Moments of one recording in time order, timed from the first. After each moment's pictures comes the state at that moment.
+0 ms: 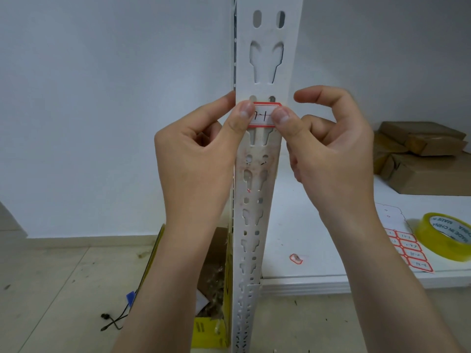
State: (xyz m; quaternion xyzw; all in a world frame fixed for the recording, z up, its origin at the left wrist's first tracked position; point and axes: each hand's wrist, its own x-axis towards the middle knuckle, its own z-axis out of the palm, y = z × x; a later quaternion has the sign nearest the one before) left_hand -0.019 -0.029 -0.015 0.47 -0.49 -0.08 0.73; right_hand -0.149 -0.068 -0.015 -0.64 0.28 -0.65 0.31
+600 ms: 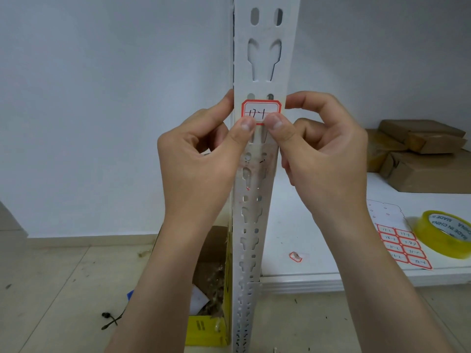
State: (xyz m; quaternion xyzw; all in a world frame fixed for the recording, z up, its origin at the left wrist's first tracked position) left_hand -0.014 -0.035 -0.026 0.43 -0.53 -0.09 0.73; right_hand -0.144 -0.063 -0.017 -0.65 0.28 -0.64 0.30
